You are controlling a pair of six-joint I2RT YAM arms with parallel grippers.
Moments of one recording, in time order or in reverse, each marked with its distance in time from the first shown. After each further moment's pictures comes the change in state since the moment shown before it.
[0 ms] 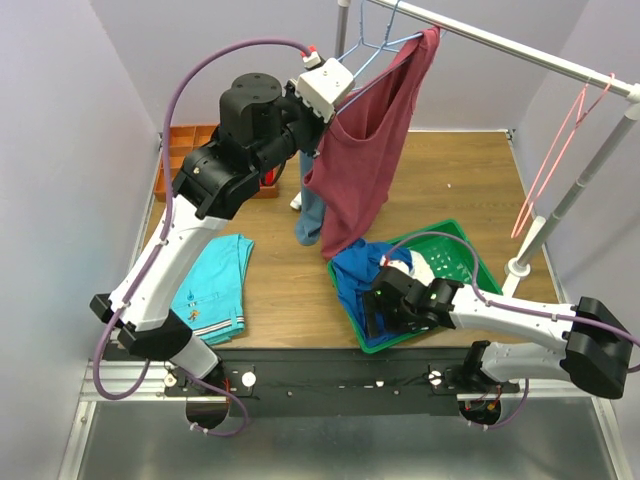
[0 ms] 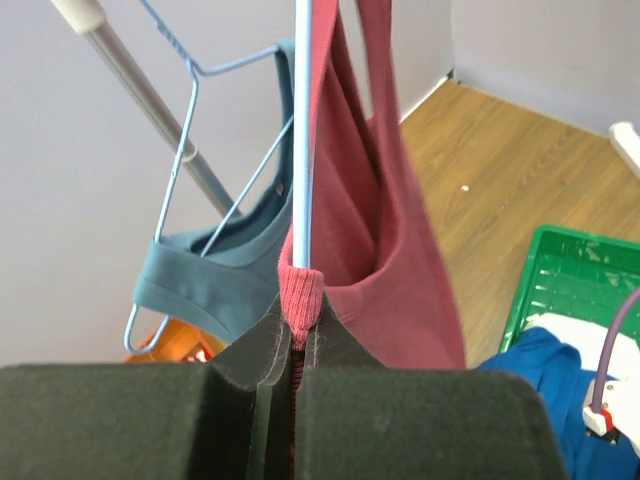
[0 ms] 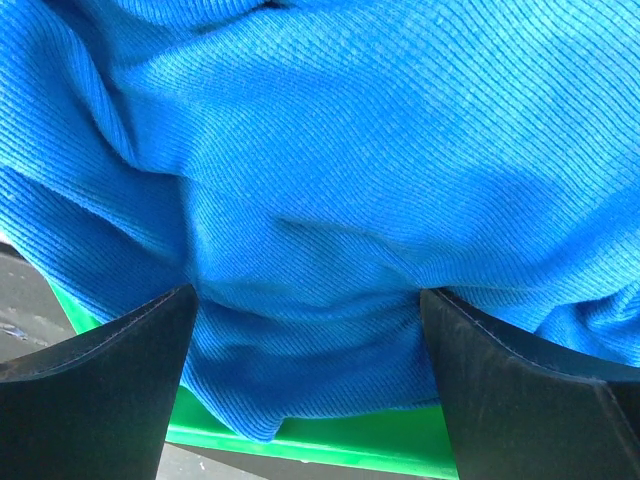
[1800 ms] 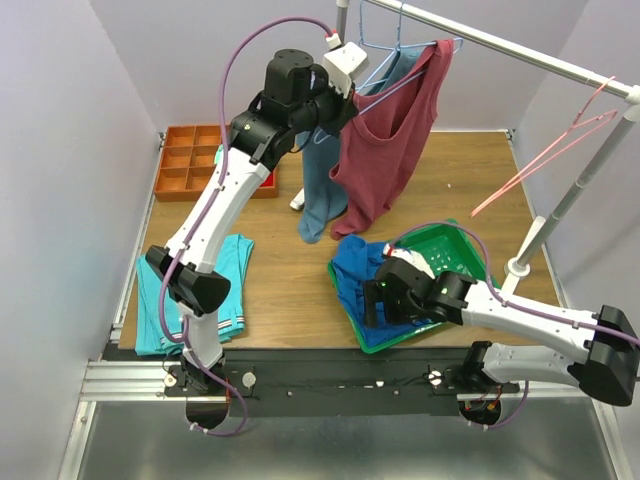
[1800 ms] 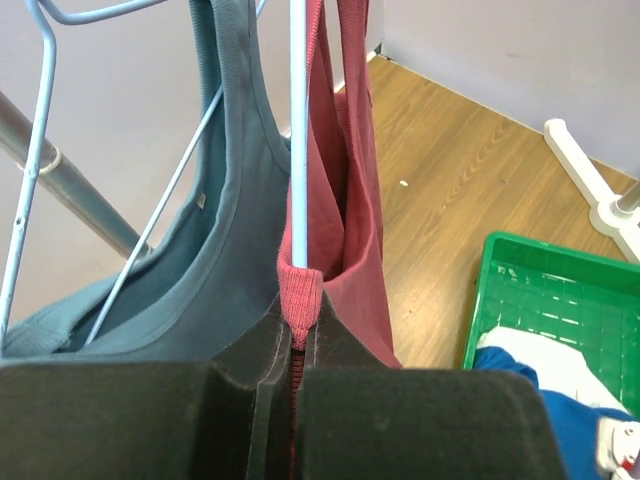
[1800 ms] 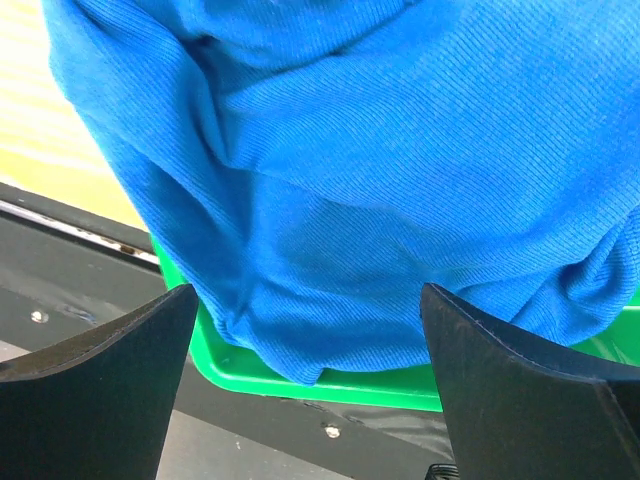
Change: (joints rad) left arm 0.175 0.343 0.197 0.035 0.329 -0.150; right arm 0.000 -0.069 0.103 -0.096 0.039 0.011
